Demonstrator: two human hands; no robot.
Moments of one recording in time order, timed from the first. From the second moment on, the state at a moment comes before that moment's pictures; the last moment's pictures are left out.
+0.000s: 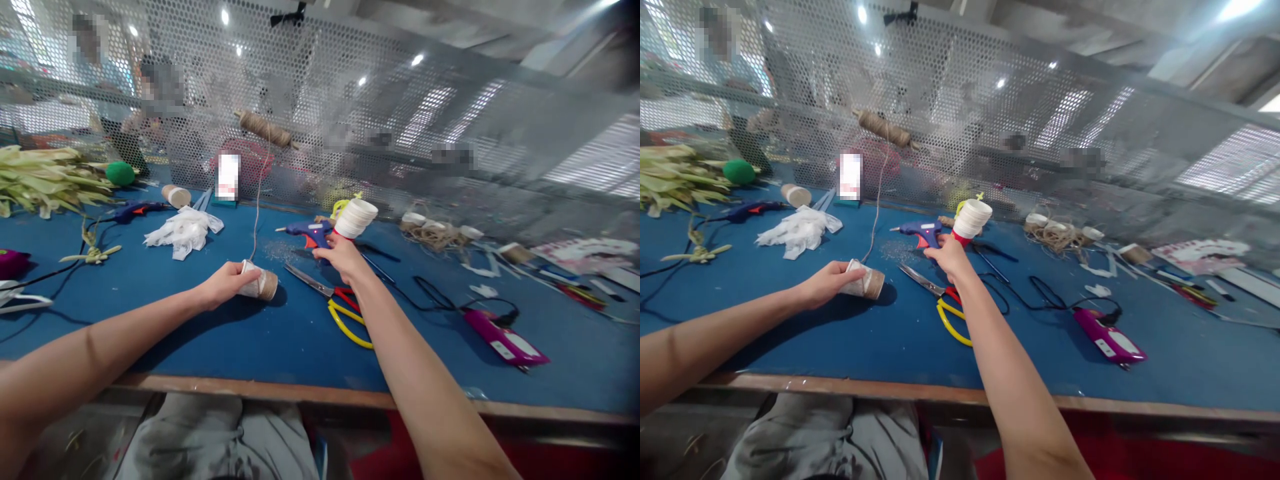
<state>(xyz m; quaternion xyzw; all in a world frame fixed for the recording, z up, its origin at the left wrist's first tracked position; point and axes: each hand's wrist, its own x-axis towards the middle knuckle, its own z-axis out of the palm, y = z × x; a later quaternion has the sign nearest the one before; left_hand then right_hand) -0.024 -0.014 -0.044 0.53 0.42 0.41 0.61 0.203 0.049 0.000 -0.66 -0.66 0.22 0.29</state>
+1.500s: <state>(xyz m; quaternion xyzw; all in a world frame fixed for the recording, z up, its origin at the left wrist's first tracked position) -0.027 -0.004 -0.044 0.54 0.47 0.43 0.56 0.170 -0.048 0.018 -0.51 -0.78 0.24 0.27</state>
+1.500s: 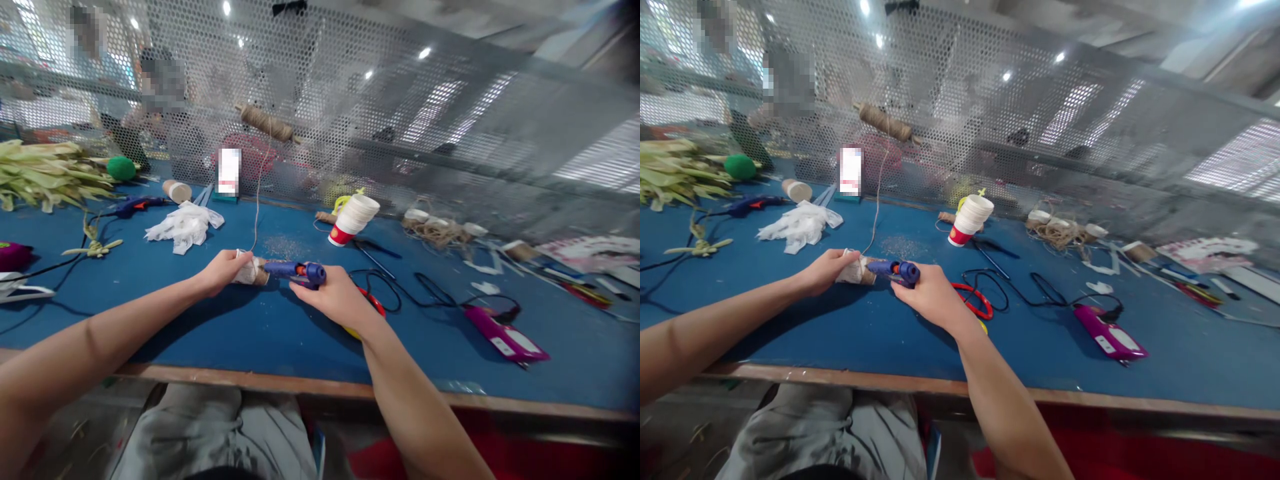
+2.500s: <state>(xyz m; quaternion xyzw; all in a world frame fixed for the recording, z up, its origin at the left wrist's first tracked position) -0.028 -0.004 -0.047 0.61 0.50 0.41 0.46 0.171 -0.049 0.018 -0.50 -0.80 0.22 0.26</state>
